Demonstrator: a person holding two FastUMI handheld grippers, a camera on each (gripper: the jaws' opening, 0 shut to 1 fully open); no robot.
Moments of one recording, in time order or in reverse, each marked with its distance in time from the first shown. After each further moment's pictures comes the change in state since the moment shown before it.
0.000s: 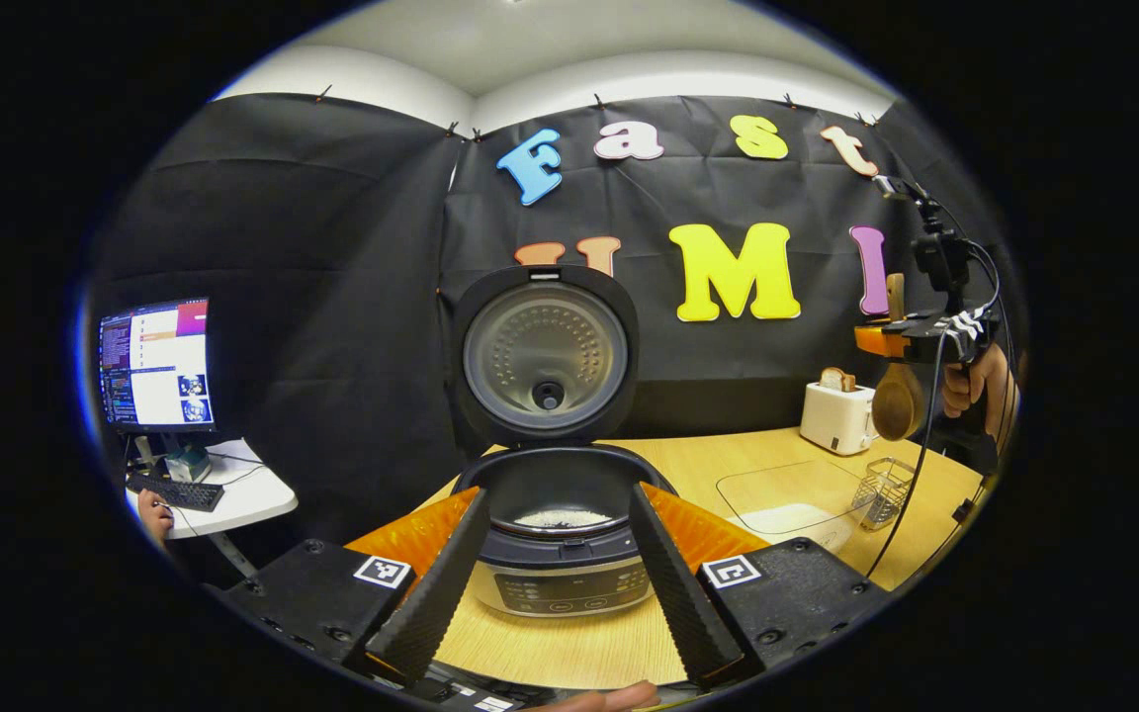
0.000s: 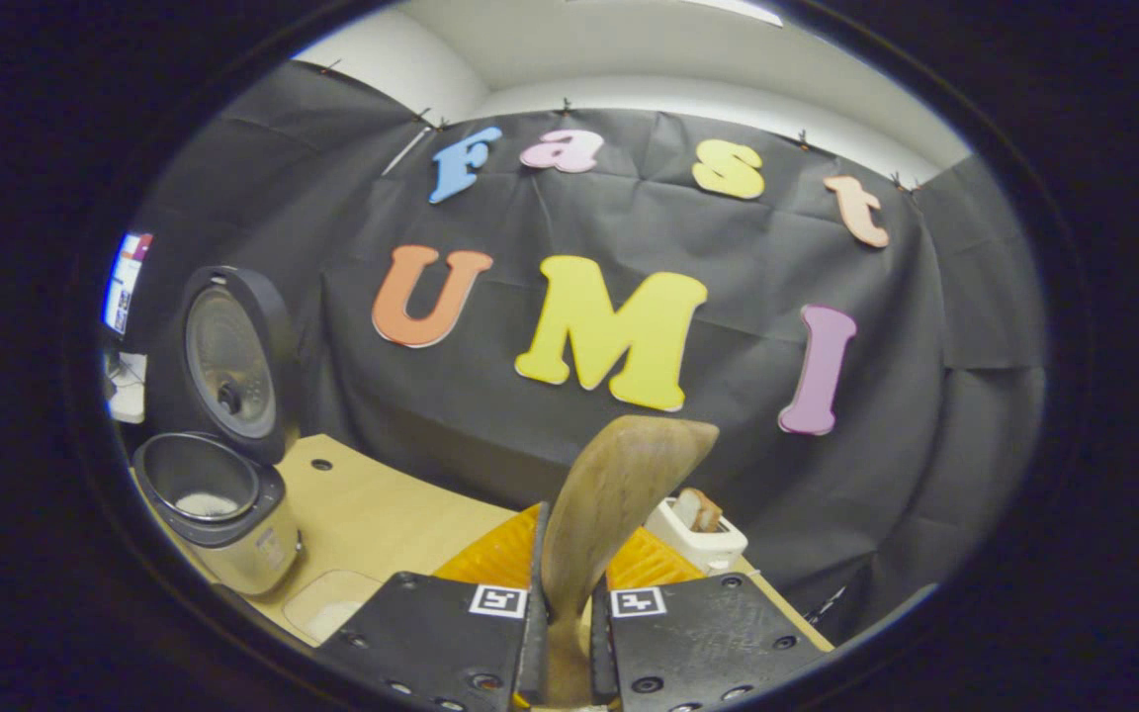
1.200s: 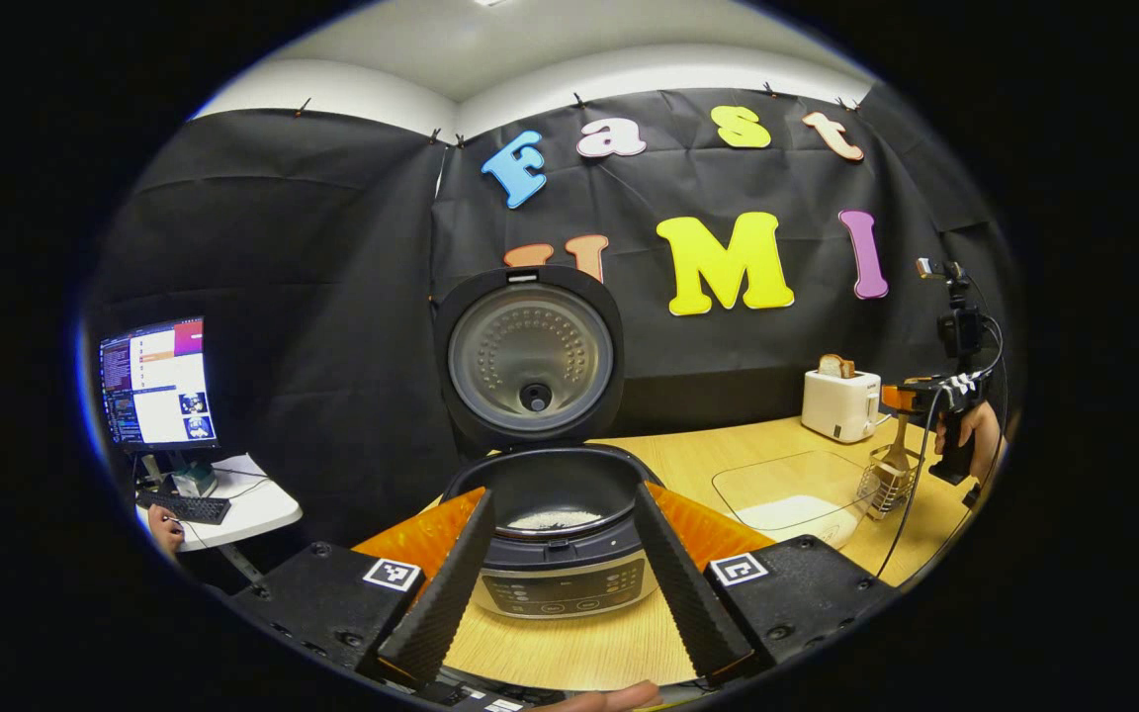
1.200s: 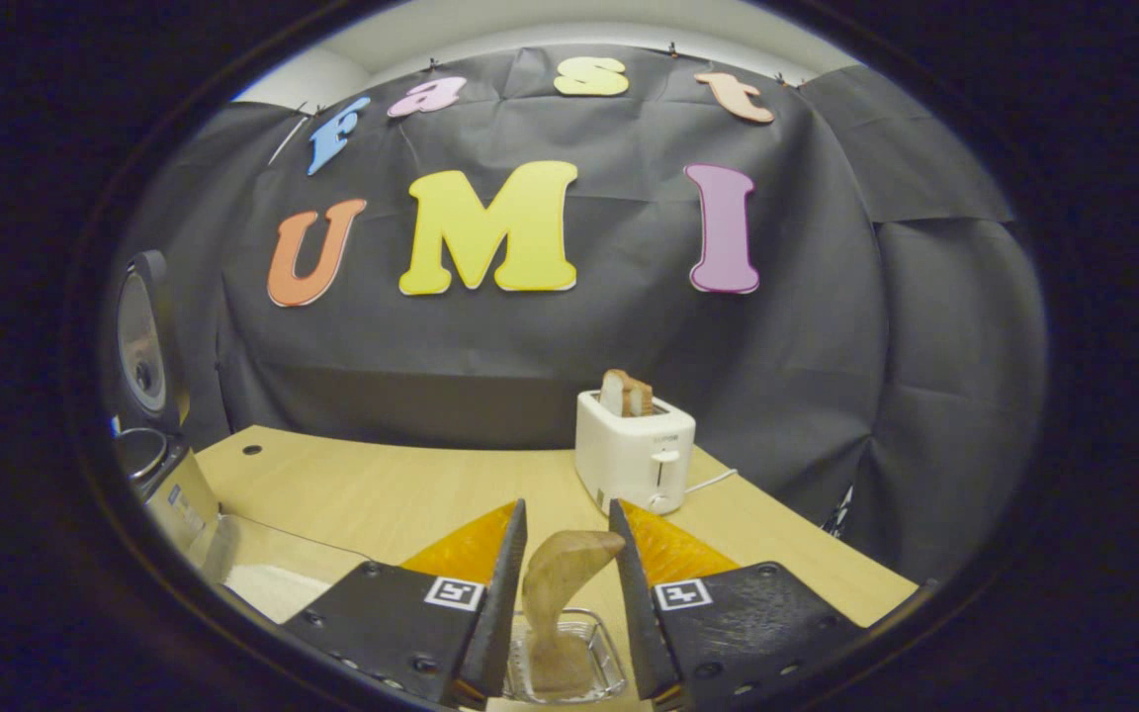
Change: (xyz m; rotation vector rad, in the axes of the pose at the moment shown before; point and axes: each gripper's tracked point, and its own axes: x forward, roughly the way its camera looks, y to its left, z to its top) left arm -0.001 -0.013 0.003 0.037 -0.008 0.008; right arm 0.032 -0.080 -0.123 0.187 0.132 -0.152
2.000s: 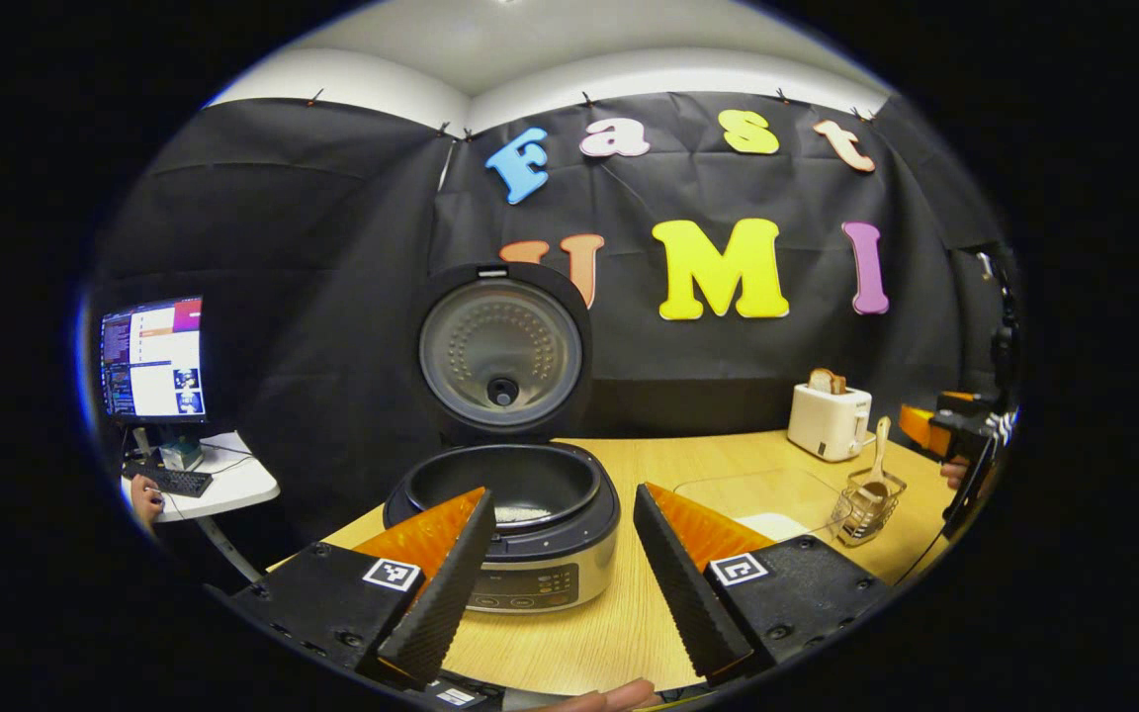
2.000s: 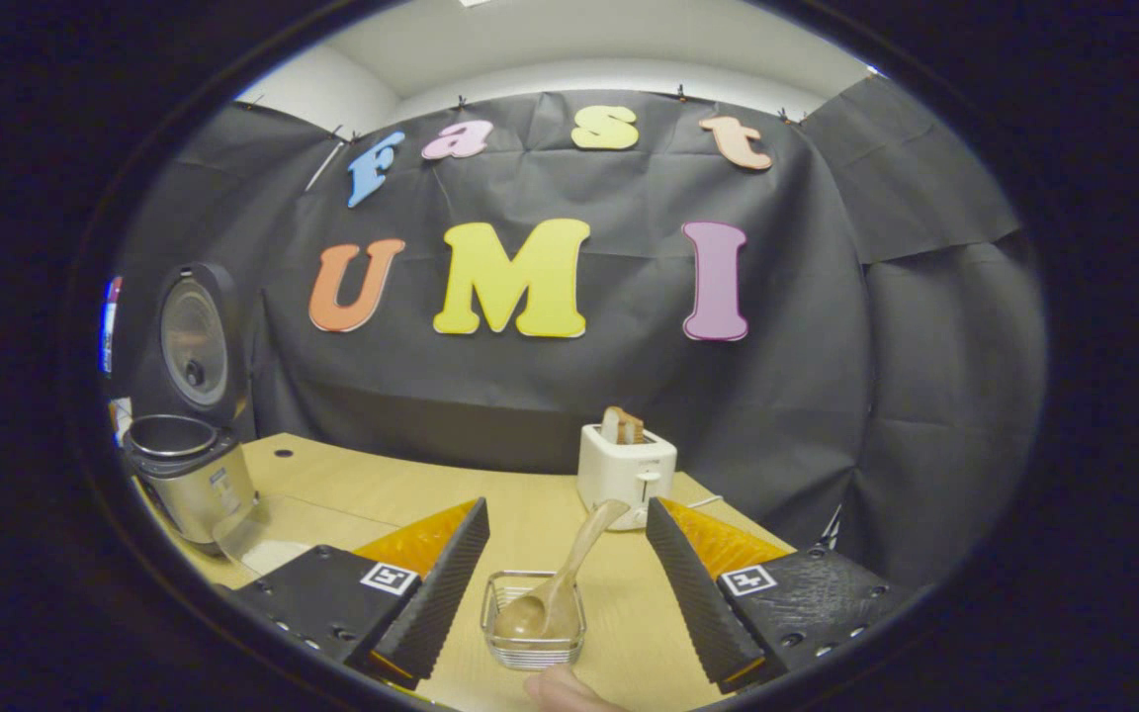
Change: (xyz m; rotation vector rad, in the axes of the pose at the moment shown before) left arm 0.000 -0.036 0.007 -0.083 0.009 0.025; right arm -0.099 -0.008 -0.004 -0.006 -0.112 0.127
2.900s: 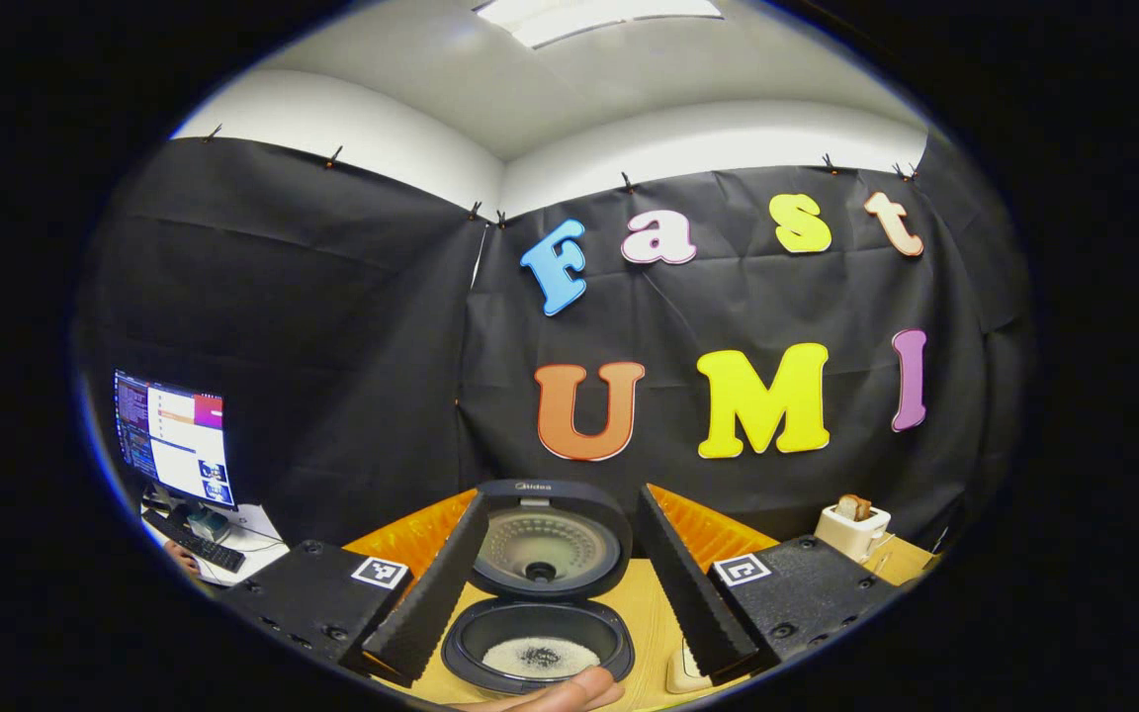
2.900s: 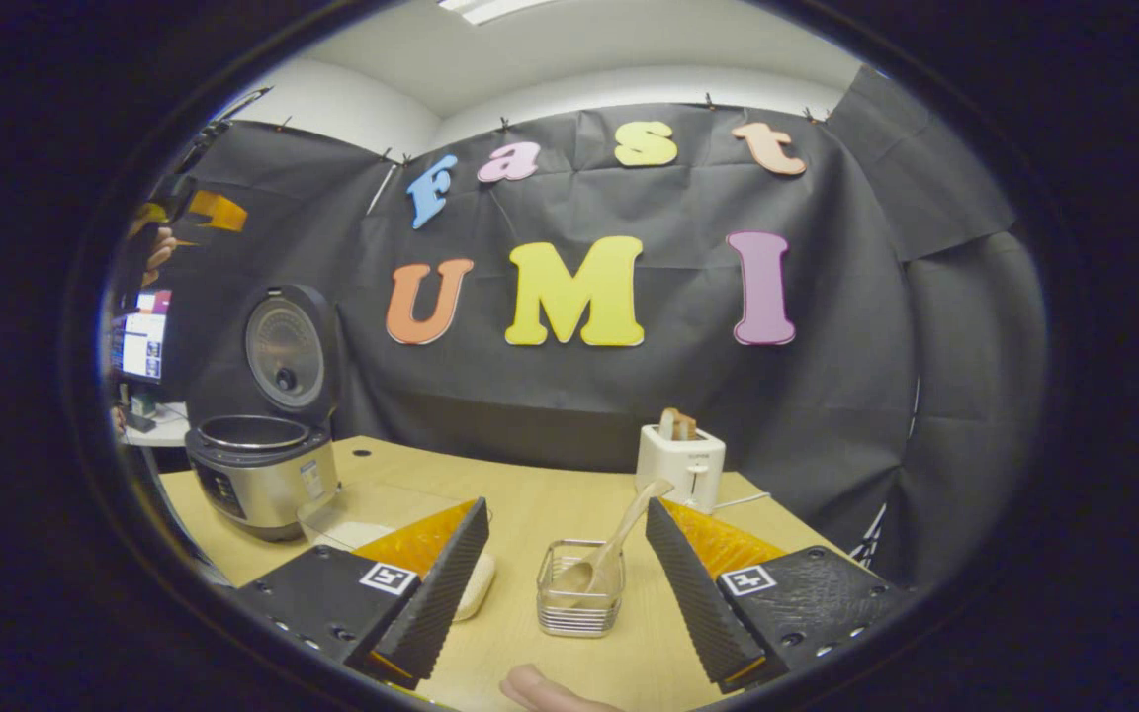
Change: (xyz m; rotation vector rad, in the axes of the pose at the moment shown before) left arm 0.040 0.035 0.224 0.004 -0.249 0.093; right arm -0.058 0.015 -0.010 0.011 -0.013 0.201
